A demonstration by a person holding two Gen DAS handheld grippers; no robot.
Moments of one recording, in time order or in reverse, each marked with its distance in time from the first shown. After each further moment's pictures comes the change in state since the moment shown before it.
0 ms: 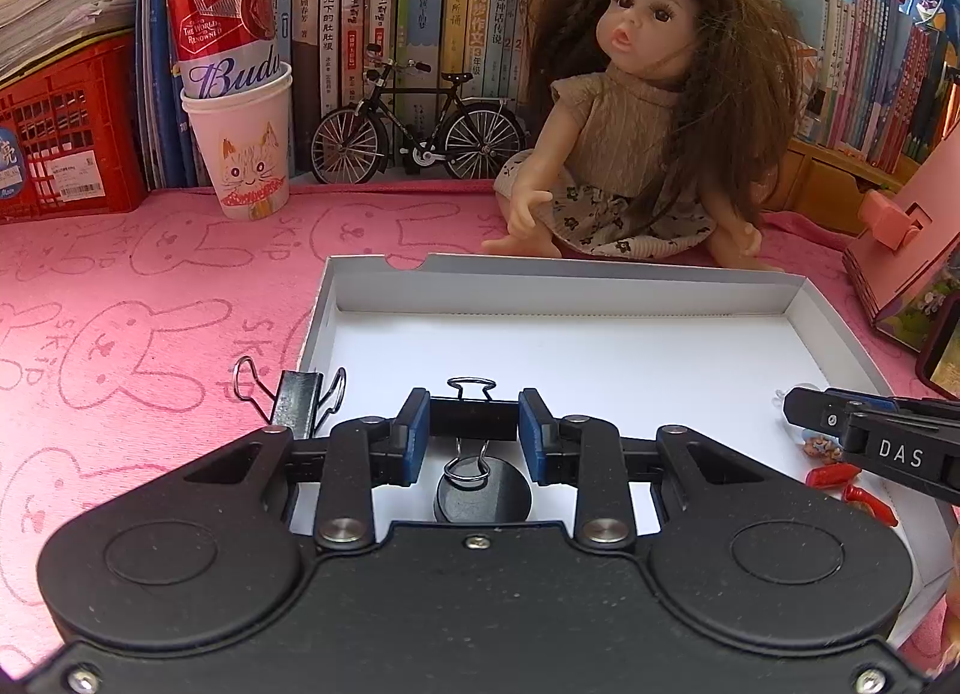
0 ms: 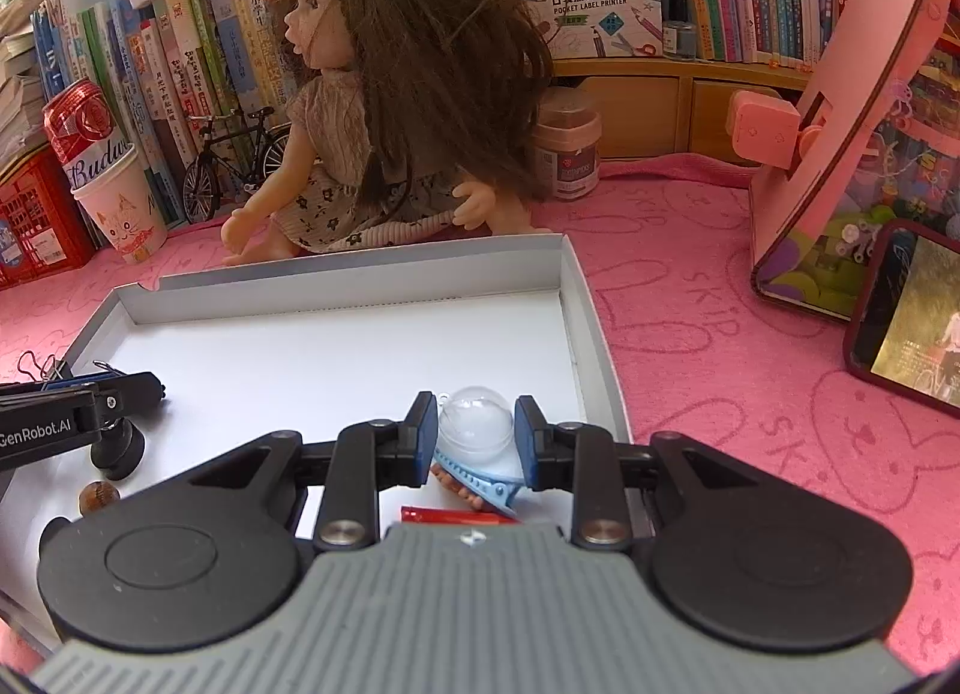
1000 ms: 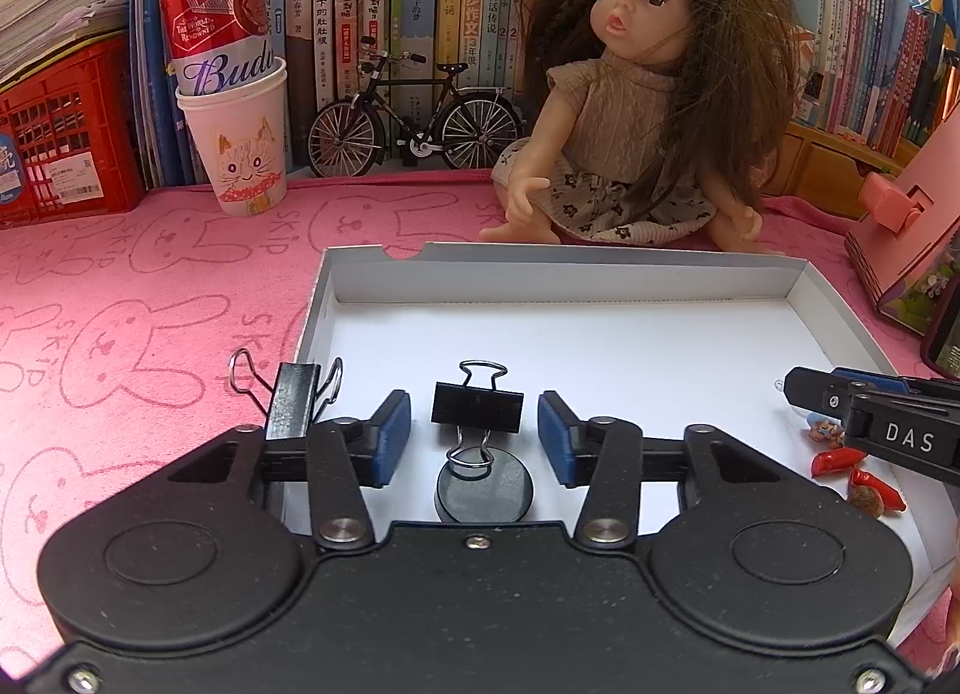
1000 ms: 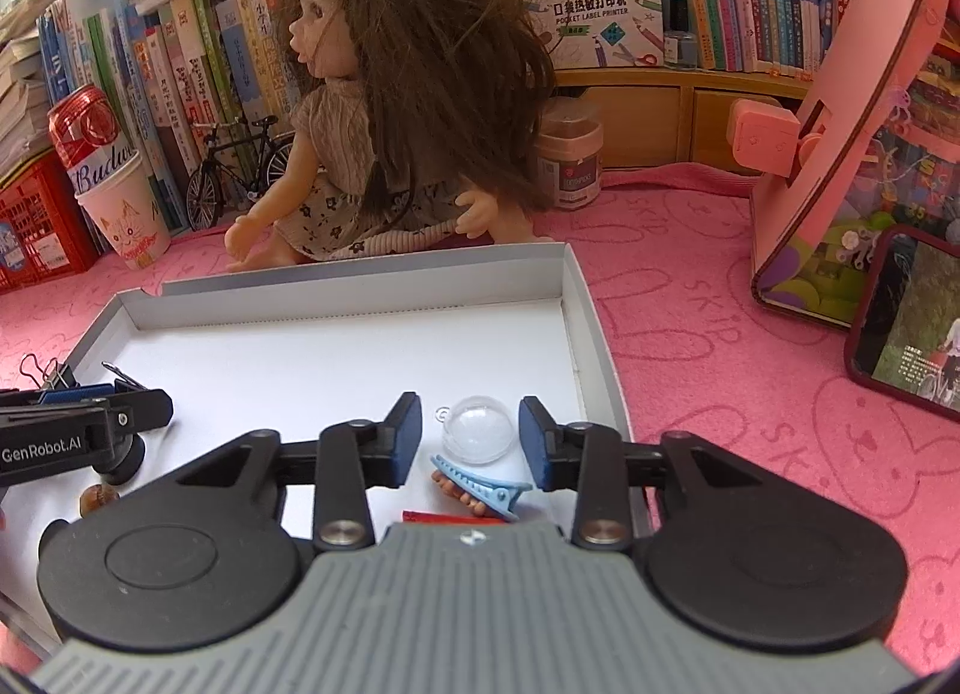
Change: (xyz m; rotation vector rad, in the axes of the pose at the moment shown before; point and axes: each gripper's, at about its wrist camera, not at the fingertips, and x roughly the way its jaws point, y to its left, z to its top) left arm 0.002 -0.002 -0.002 0.023 0.012 0.010; right arm -0.002 0.000 -0.002 -0.001 -0.026 0.003
